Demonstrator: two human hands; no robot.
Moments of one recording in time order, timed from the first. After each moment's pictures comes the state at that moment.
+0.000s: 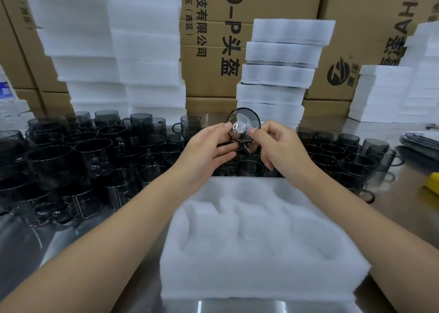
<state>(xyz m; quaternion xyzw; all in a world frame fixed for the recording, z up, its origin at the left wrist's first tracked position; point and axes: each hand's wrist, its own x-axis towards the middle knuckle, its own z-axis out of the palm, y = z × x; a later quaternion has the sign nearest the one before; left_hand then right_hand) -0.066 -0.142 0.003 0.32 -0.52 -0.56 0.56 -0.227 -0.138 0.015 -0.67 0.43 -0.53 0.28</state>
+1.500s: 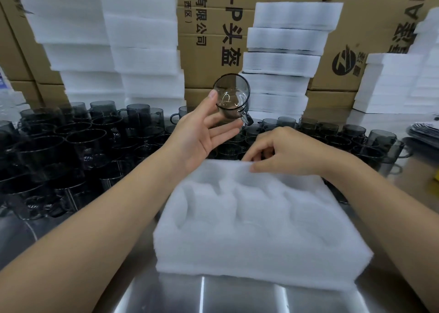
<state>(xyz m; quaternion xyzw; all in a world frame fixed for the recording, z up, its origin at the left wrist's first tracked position) -0.057 -0.146 0.020 0.24 -0.48 -0.61 0.58 -0.249 -0.137 0.027 -0.87 0.43 -0.19 0.14</state>
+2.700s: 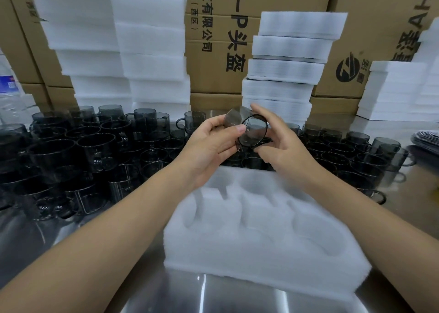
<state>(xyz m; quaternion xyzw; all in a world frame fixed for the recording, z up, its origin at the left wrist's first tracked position) -0.065 -0.136 0.006 0.27 -0.50 -0.59 0.58 -0.230 -0.143 0.003 -0.75 0.30 -0.50 0.33</state>
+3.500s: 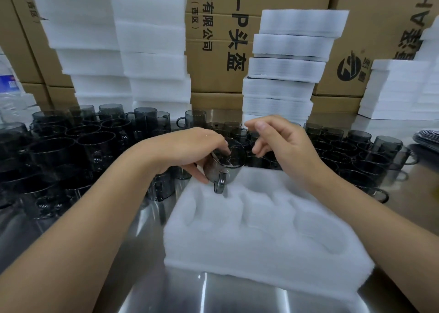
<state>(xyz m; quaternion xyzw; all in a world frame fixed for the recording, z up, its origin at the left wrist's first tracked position) -0.032 -0.127 0.036 0.54 -0.69 -0.39 0.28 -0.225 -0.133 0.009 -0.72 0.33 -0.54 0.29</state>
